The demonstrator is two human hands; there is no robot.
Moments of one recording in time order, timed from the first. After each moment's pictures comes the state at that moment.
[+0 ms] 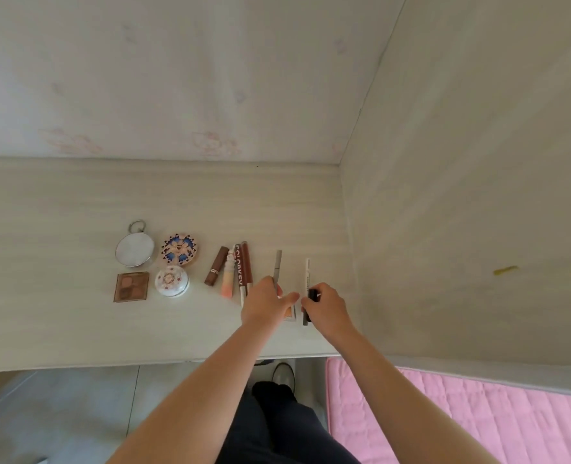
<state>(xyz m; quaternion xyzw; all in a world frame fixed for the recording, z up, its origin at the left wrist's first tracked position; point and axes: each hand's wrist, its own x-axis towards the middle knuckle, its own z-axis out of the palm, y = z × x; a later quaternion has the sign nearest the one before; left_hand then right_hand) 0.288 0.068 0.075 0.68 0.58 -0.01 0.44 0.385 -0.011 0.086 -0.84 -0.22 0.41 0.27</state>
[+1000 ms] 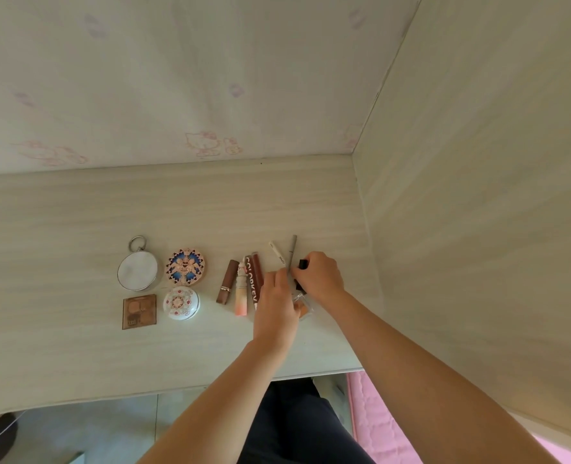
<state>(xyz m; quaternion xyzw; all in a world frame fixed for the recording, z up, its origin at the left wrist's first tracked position) 0.286 0.092 0.064 0.79 0.49 0.03 0.37 0.402 0.092 0.060 -0.88 -0.24 0.38 0.18</state>
